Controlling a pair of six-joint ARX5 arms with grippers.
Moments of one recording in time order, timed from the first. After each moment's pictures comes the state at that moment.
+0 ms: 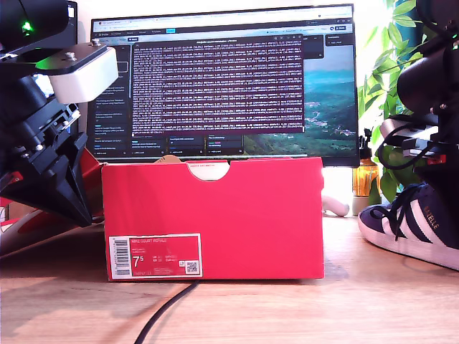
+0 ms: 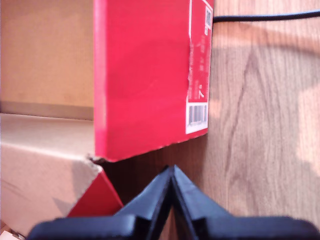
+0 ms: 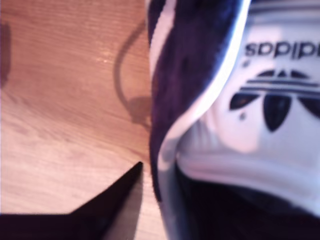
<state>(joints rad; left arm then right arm) -0.56 1.25 0.64 -0.29 -0.01 1.09 0.15 1.70 1.14 -1.04 -0.10 -0.13</state>
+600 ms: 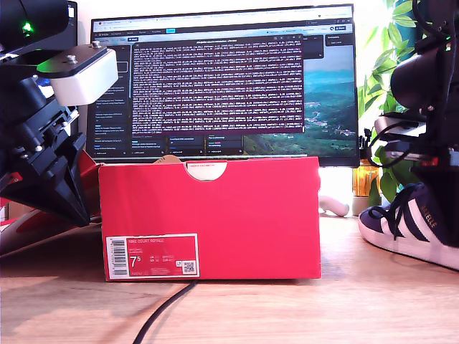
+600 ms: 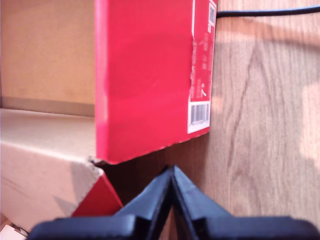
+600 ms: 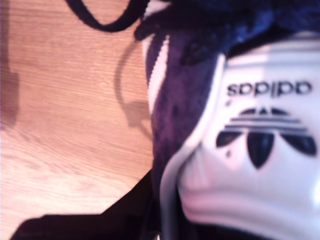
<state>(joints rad) -0.56 1.25 0.64 -0.28 -0.03 1.08 0.15 1.70 1.18 -1.02 -0.09 -0.02</state>
